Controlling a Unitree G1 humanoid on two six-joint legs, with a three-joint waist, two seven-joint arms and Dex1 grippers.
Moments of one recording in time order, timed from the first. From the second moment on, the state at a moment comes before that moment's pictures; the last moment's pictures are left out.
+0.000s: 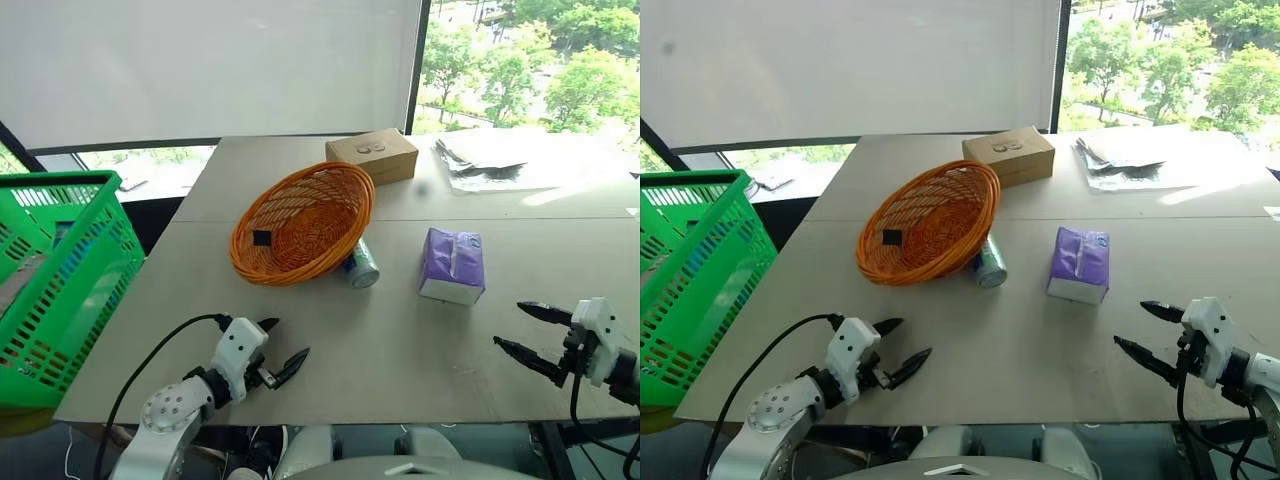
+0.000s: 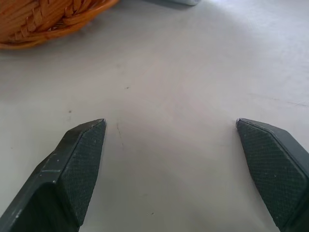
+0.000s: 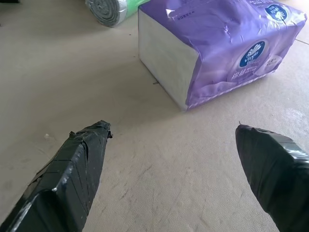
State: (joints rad) left arm 0.38 0.52 0.01 -0.29 -0.22 0.14 -0.67; right arm 0.31 -0.72 -0.29 -0.09 0.45 0.07 1.06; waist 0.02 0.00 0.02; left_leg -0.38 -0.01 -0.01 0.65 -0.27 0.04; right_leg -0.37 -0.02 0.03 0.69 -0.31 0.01
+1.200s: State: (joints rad) left arm 0.52 0.45 0.23 -0.62 -0.78 0.38 -0.66; right arm -0.70 -0.58 0.38 0.17 -0.16 -0.54 1.03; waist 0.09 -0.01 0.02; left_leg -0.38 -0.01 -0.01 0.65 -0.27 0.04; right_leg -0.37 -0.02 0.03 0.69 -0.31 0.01
